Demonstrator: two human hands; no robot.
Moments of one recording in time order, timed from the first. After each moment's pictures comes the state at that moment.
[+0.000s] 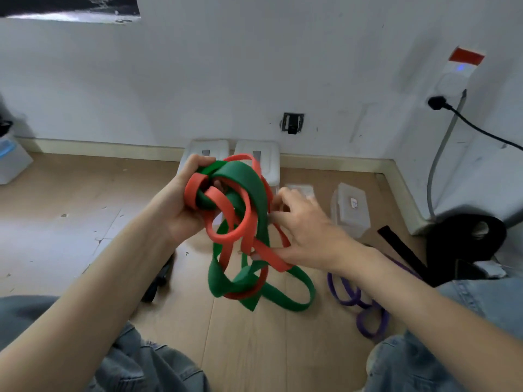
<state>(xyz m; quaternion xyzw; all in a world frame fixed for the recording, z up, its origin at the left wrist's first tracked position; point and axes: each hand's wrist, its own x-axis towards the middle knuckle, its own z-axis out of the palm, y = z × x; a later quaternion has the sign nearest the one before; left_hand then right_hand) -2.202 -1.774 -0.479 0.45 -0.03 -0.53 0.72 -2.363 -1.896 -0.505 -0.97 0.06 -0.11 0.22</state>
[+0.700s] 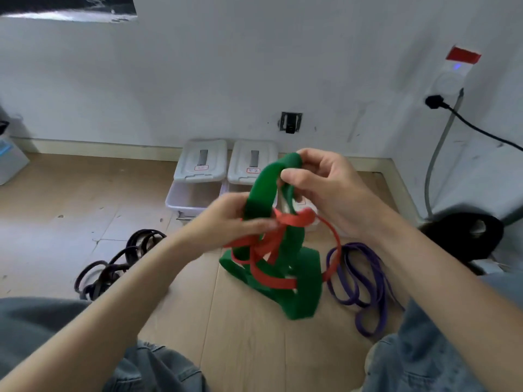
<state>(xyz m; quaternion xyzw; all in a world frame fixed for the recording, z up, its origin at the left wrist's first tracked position) -2.234 -1.787 -0.501 0.66 -0.48 -0.36 0.44 -2.365 -1.922 -0.463 -0.70 0.10 -0.17 0.69</state>
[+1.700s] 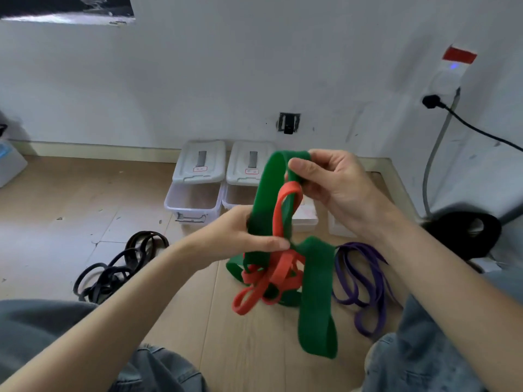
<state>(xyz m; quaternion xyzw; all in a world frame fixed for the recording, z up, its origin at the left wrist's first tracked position) -2.246 -1.791 -0.512 0.60 -0.48 -0.47 0.43 -2.365 -1.934 -0.469 -0.66 0.12 -0.21 0.71</state>
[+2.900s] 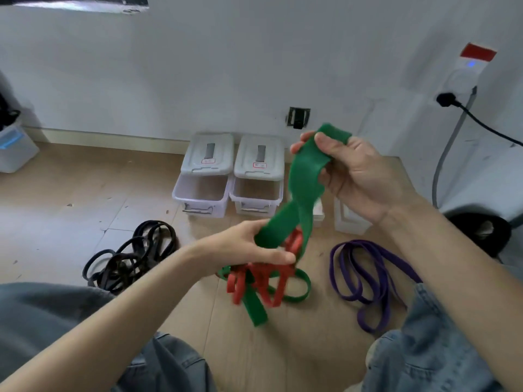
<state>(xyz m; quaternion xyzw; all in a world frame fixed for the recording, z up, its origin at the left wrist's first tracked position) -2.247 -1.774 -0.528 0.64 -0.42 -0.55 0.34 -2.364 -1.934 -0.456 -0.49 0.08 -0.19 0.85</state>
